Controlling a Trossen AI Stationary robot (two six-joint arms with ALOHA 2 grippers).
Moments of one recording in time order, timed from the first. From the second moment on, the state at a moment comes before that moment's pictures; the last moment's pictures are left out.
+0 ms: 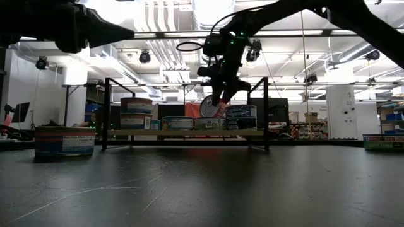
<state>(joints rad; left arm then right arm) -0.39 0.95 0.23 0.76 -0.72 0.54 -0.58 2.18 2.07 -1.06 -0.02 0.32</state>
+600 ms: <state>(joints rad) -0.40 0.96 0.23 0.66 -0.66 0.30 -0.58 2.18 2.00 -0.99 -0.04 0.45</state>
